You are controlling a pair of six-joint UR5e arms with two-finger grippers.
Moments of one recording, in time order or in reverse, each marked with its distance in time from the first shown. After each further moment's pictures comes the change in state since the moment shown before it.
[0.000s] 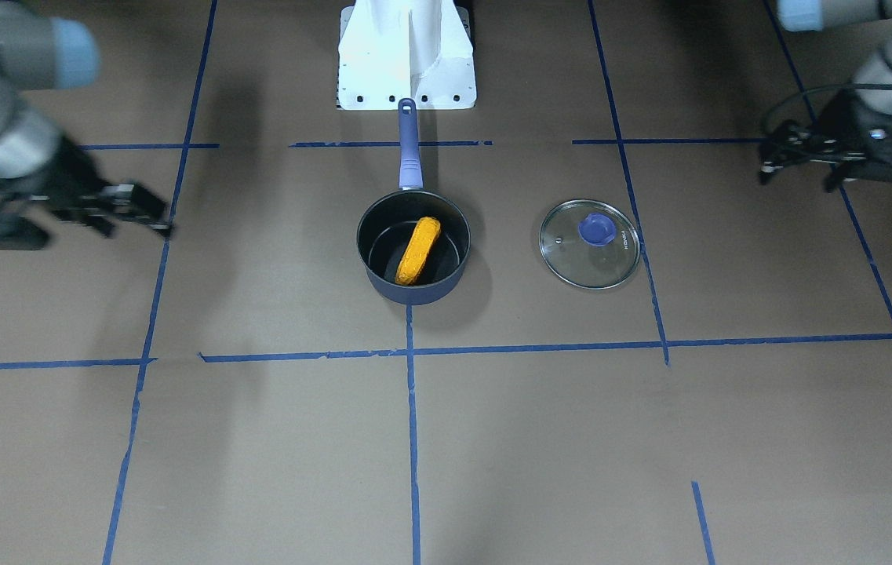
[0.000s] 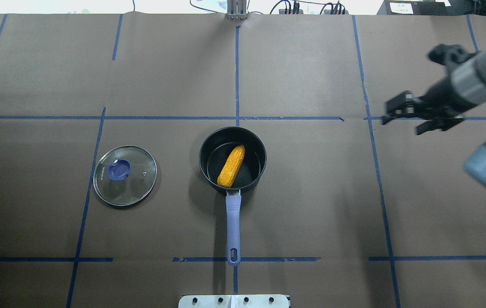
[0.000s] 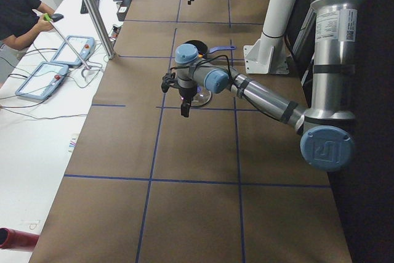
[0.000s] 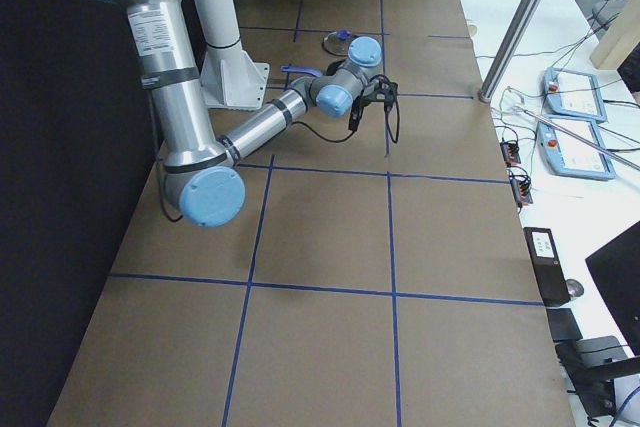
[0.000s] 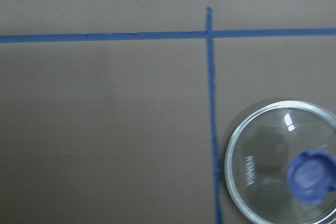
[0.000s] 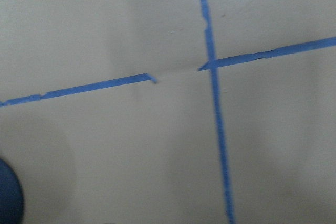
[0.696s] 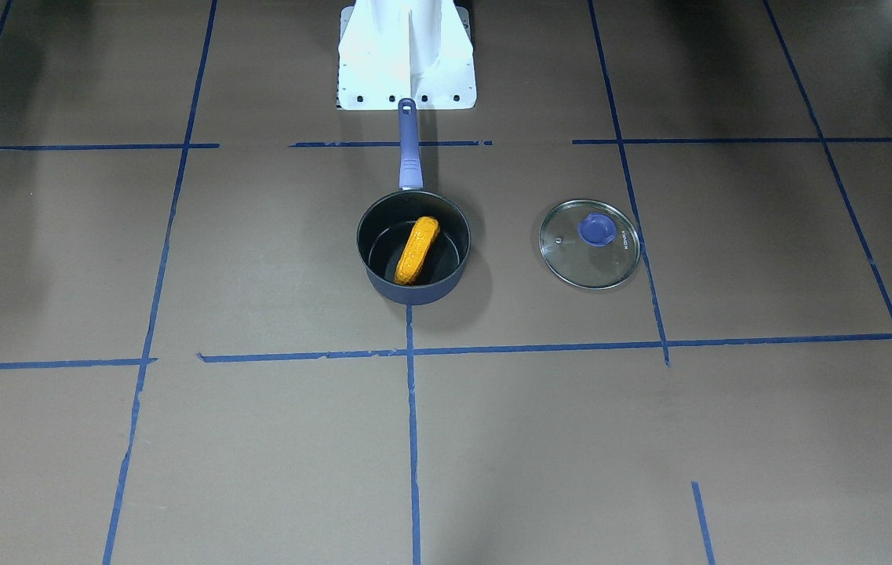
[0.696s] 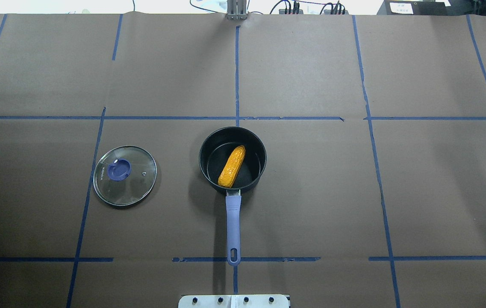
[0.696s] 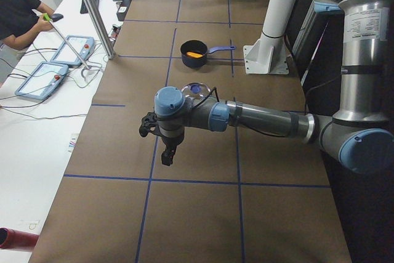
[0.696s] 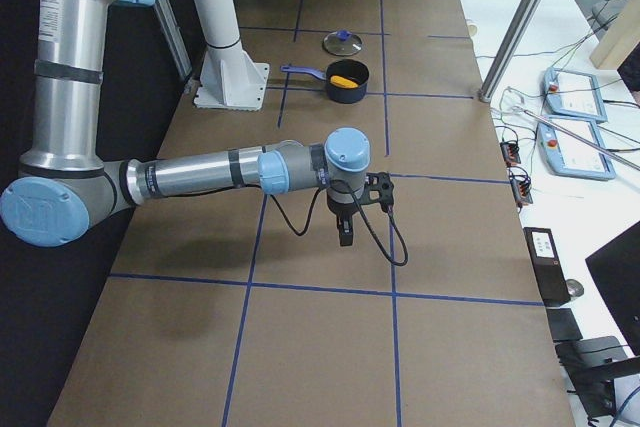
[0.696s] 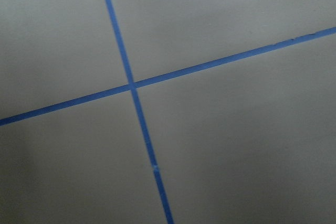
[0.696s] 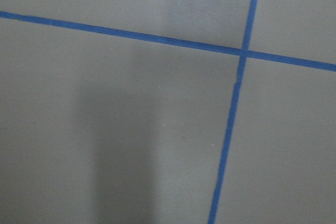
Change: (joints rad) left arm -0.342 0.006 0.217 0.065 -0.102 0.486; right arm 0.433 -0.223 -0.016 -0.374 -0.056 -1.043
